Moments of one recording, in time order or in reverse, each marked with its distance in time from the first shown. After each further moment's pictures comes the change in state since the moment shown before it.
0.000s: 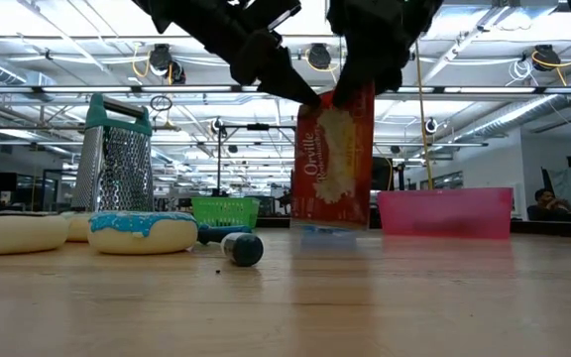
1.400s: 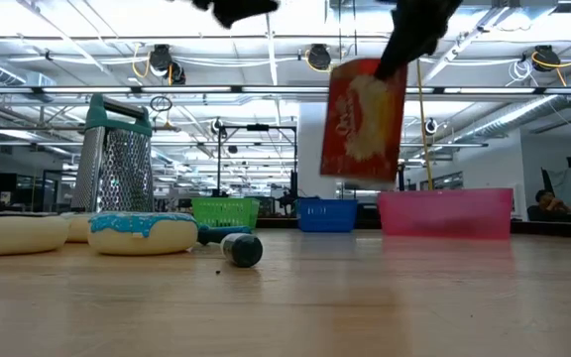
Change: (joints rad) left arm 0.041 -0.377 -0.126 0.033 0.306 -0.148; right arm -0.002 -0.220 -0.001 -0.203 0.154 -0.095
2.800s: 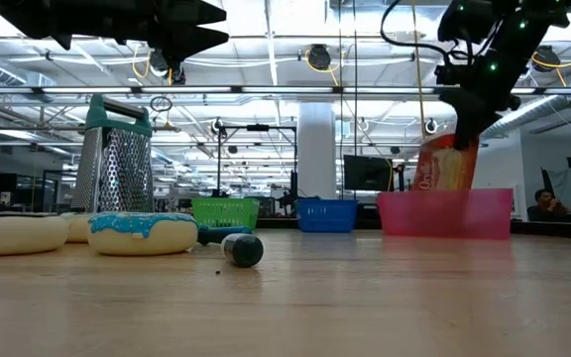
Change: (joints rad) left arm 0.099 -0.286 -0.461 0.444 -0.088 -0.236; right arm -0.527 -0.367 -0.431 -0.023 0.062 0.018
